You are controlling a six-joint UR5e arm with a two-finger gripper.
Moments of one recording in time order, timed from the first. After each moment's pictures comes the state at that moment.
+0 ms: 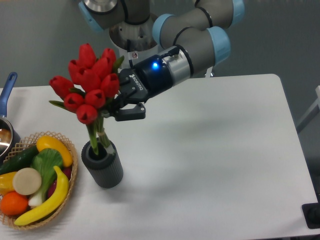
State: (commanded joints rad) arm 2.54 -1.76 -1.78 -0.83 -0.04 1.17
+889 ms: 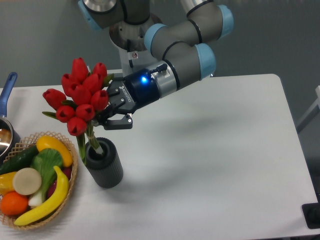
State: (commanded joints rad) arm 2.53 -1.81 -1.84 -0.83 -0.03 1.19
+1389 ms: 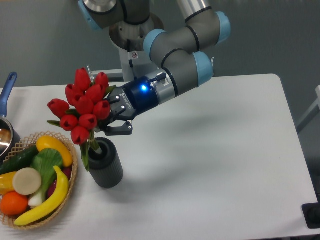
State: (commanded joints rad) arm 2.52 -1.84 -1.87 -0.83 -0.02 1.19
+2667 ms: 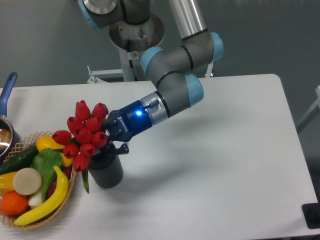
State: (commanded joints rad) arm 2.49 -1.91 -1.92 -0.83 0.08 1.26
